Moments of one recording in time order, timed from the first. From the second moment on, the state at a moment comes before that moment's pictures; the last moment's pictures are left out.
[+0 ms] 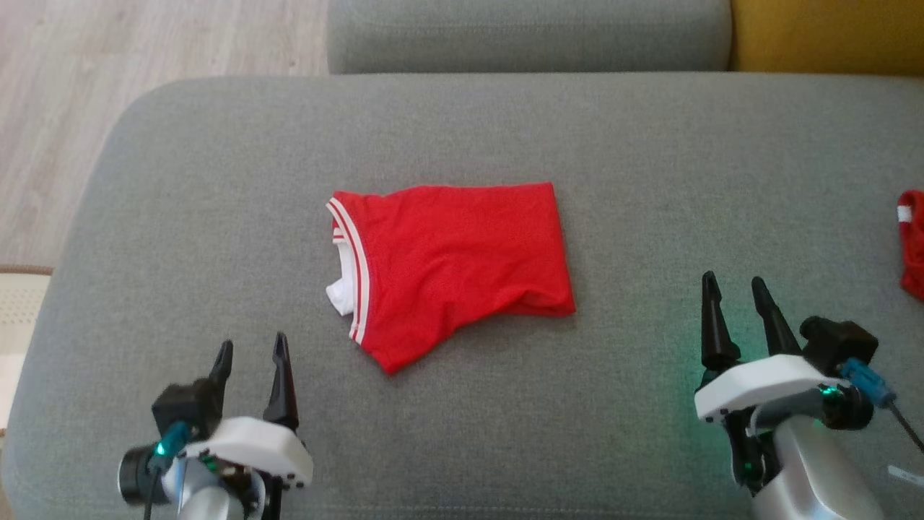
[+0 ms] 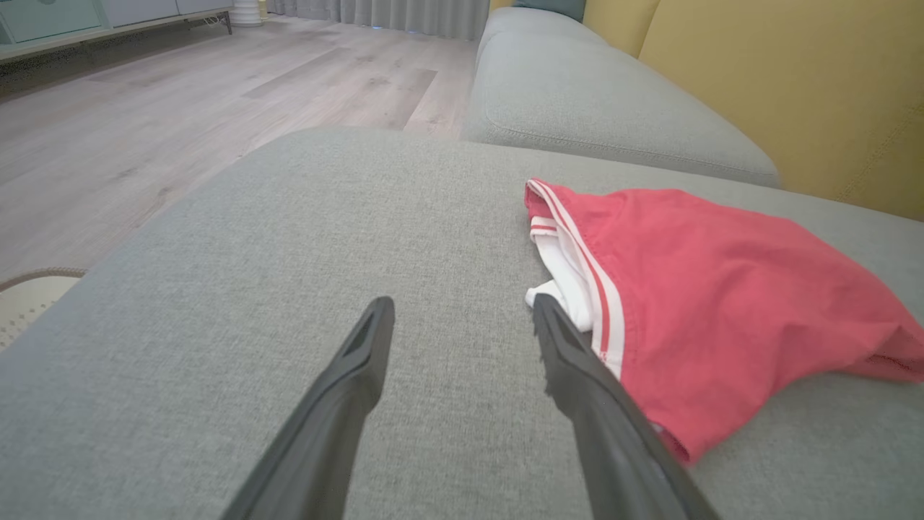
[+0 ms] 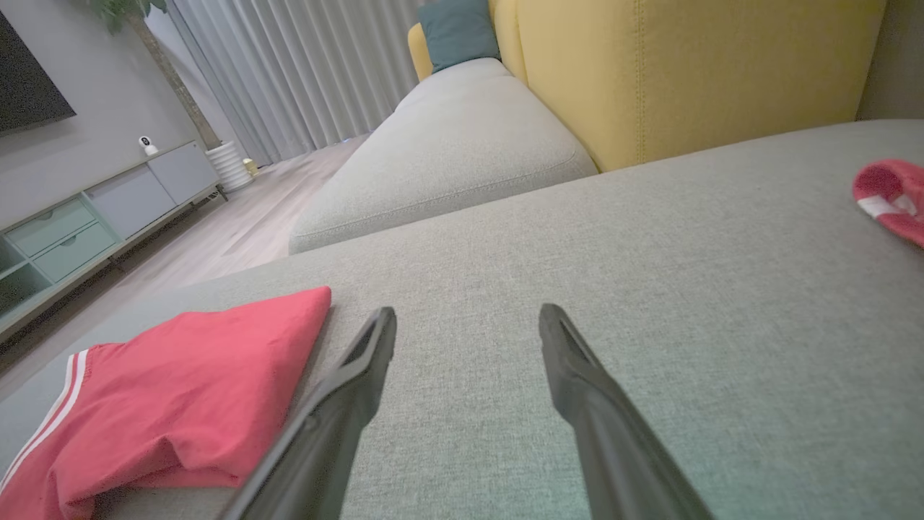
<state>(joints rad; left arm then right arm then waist) -0.06 0.03 -0.11 0.41 -0.19 0.05 -0.26 -0.25 -0.05 0.01 0.62 0.29 0.13 -0.25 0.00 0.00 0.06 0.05</state>
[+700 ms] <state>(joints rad) 0.00 0.04 -0.12 0.38 -0.17 0.05 -0.26 -0.15 -0.05 0.04 0.58 0.24 0.13 -0.25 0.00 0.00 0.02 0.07</state>
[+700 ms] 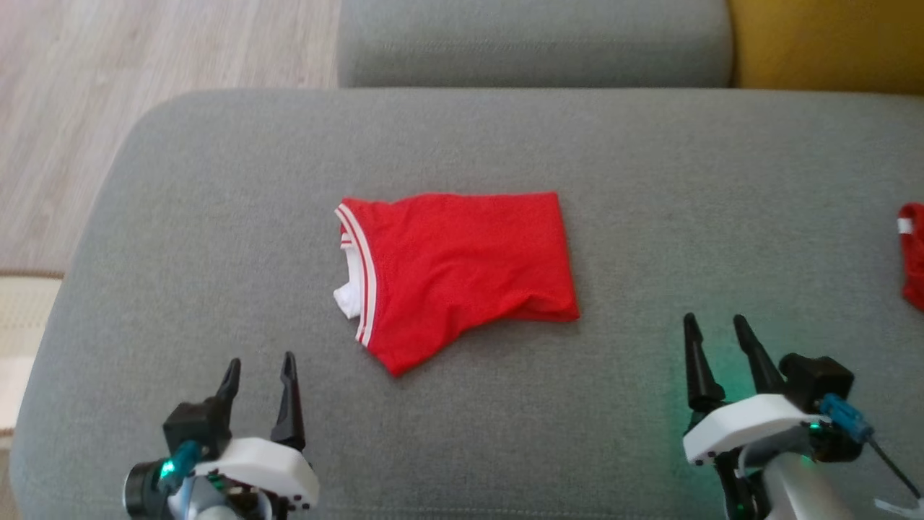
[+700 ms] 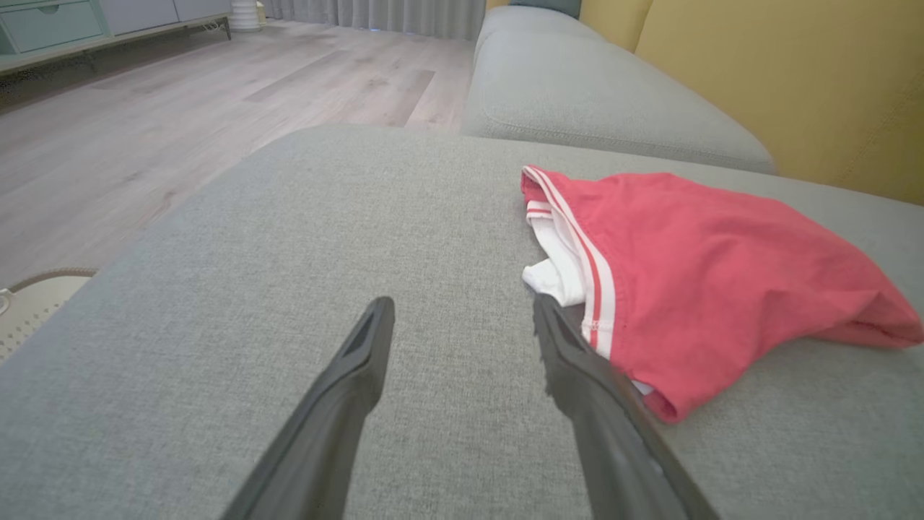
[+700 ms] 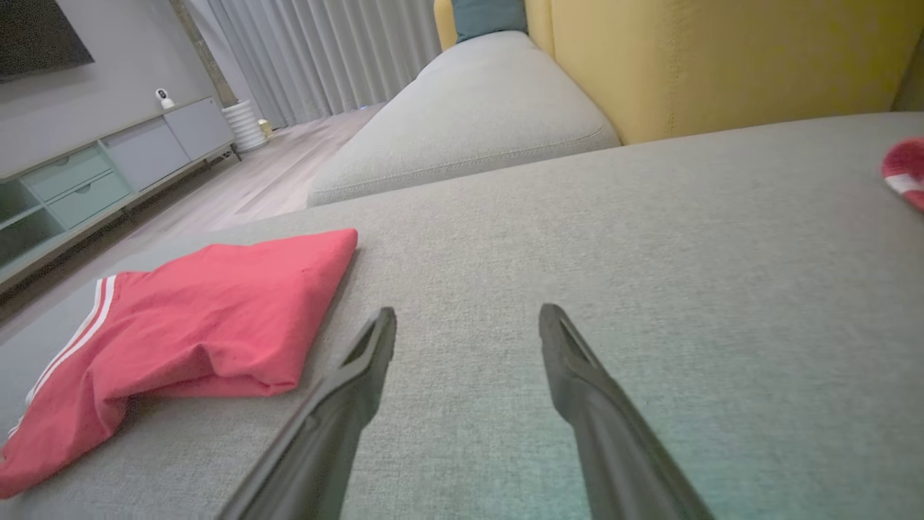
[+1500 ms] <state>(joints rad) -0.11 0.04 -0.29 0.37 -0.22 0.04 -0.26 -0.55 -0.05 0.02 0.99 0.10 0.13 -0.25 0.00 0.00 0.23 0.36</state>
